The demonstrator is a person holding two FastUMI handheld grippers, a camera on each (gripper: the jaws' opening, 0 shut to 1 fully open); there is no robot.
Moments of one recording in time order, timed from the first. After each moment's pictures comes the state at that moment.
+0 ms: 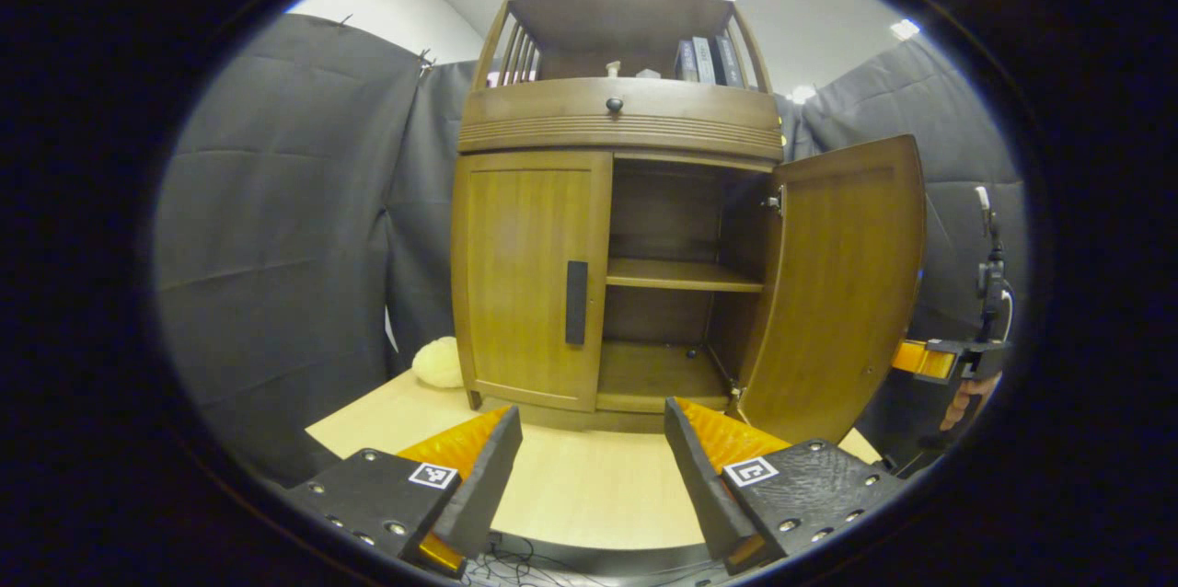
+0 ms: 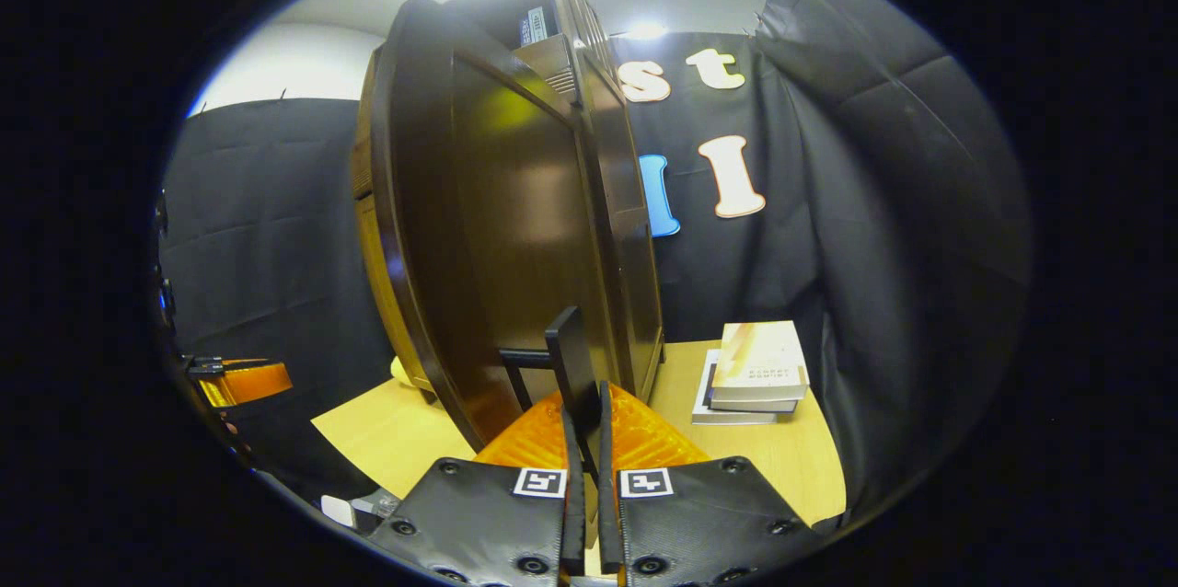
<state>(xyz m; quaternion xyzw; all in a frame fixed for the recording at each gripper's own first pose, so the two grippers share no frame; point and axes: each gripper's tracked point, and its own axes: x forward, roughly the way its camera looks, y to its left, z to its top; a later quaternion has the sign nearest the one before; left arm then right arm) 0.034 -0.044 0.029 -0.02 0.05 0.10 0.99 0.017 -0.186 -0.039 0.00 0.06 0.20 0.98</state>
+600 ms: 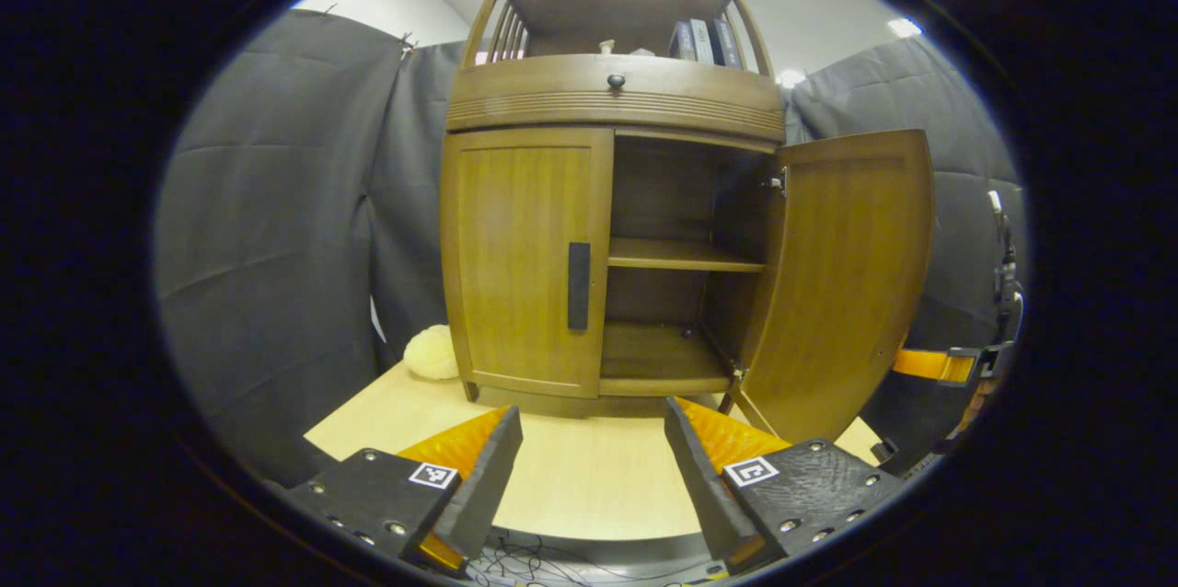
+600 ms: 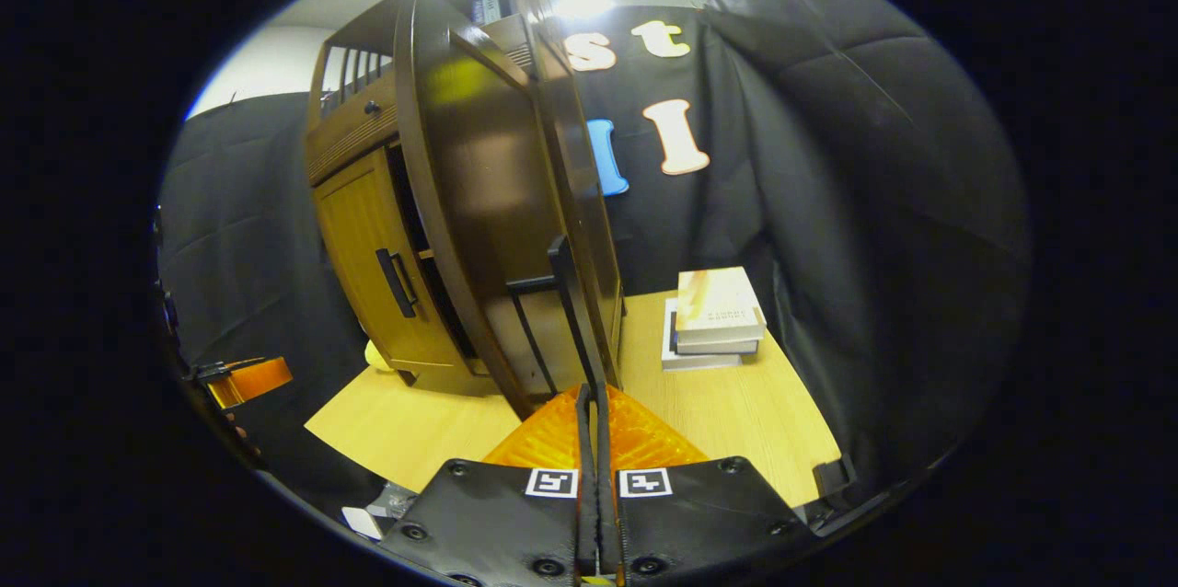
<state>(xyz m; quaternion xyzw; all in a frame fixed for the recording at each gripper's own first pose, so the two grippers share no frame) 0.035 -0.043 0.027 -0.01 0.09 0.05 0.99 -0.047 -0.199 -0.065 0.05 0.13 0.10 0.98</state>
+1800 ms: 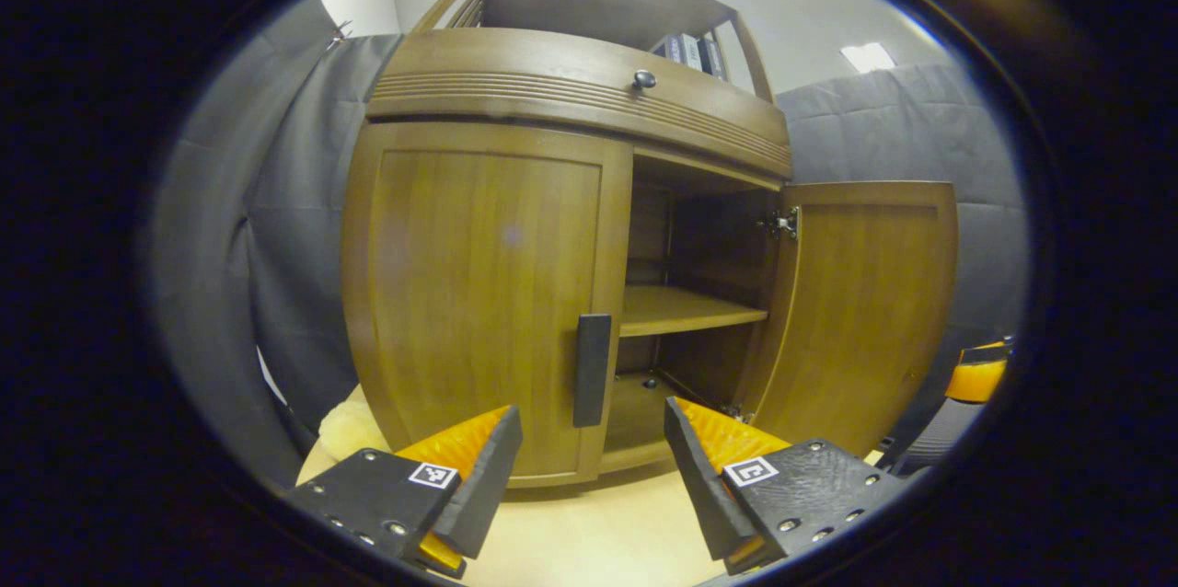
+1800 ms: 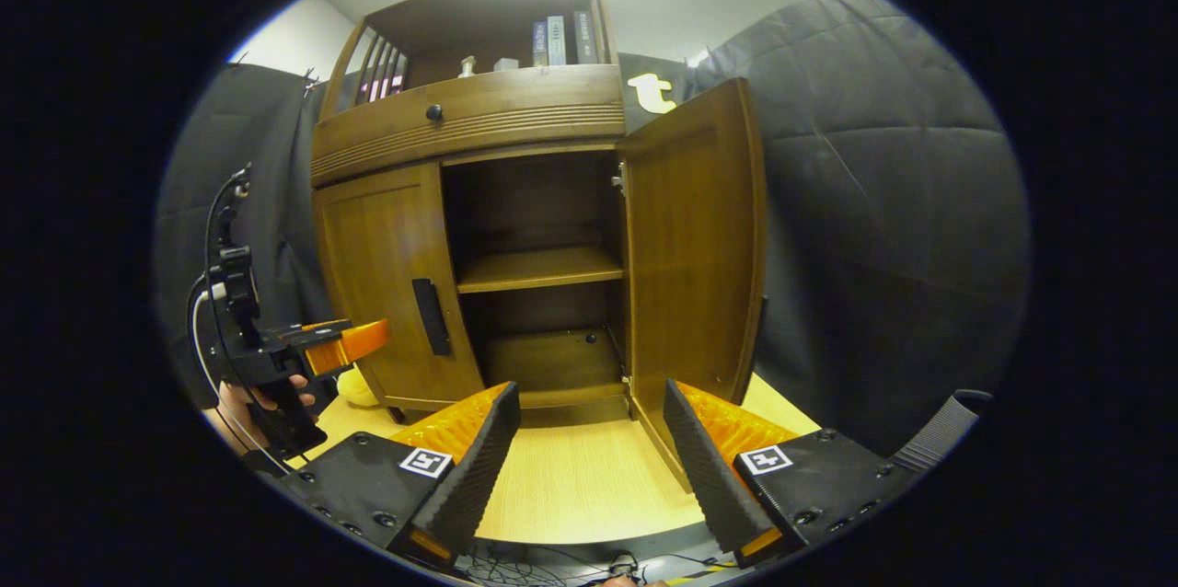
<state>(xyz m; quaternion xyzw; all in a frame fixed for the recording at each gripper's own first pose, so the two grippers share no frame) 0.111 -0.038 0.048 -0.01 0.03 -0.12 0.99 -0.075 -0.032 -0.018 -0.01 0.06 -0.01 1.00</state>
